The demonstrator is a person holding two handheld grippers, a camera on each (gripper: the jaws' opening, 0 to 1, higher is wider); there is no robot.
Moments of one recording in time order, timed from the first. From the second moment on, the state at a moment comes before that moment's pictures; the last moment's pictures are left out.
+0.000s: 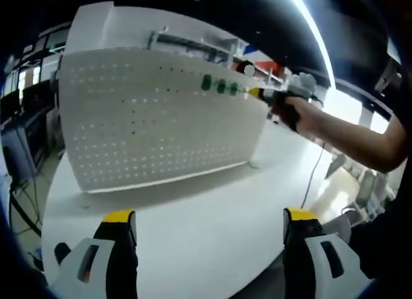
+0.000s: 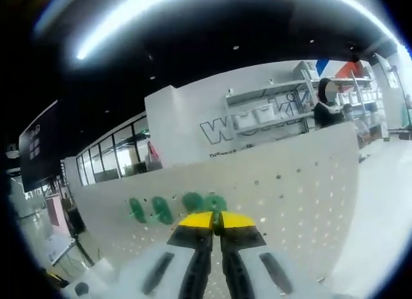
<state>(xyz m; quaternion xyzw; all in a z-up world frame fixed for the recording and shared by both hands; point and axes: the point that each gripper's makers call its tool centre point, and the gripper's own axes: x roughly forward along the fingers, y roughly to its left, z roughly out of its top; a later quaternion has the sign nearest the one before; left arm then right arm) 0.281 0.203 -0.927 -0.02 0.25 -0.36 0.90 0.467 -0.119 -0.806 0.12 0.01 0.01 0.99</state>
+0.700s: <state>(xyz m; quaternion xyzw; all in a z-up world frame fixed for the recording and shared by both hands) 0.286 0.200 -0.930 -0.02 0.26 -0.36 0.89 0.482 -0.136 -0.798 0.11 -0.02 -0.01 0.99</state>
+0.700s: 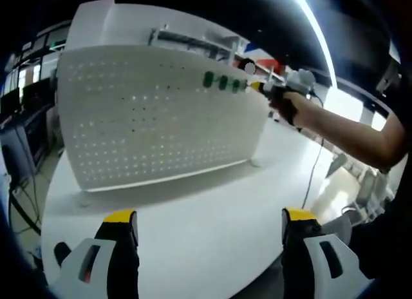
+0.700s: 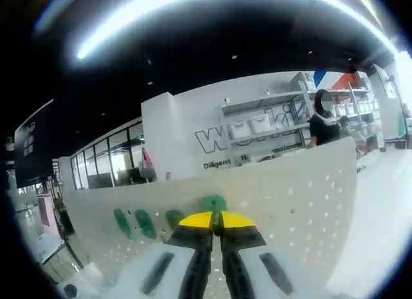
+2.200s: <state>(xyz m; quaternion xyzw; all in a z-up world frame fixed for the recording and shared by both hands) 0.286 0.209 -0.929 -0.02 0.26 -0.35 0.90 0.492 -0.138 -0.802 -0.02 -0.01 -0.01 1.00</state>
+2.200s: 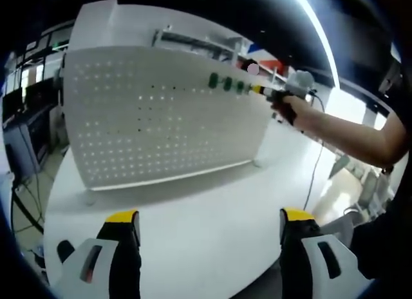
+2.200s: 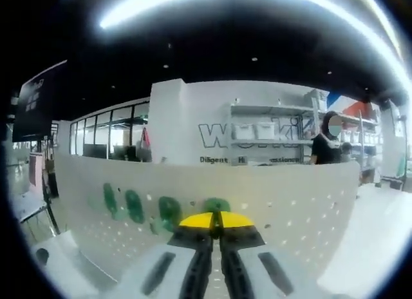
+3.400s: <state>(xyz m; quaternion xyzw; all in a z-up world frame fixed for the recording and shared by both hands) 0.286 0.214 -0.932 -0.02 0.27 -0.35 0.90 0.479 -0.132 -0.789 -0.02 -0.09 -0.01 1.00</state>
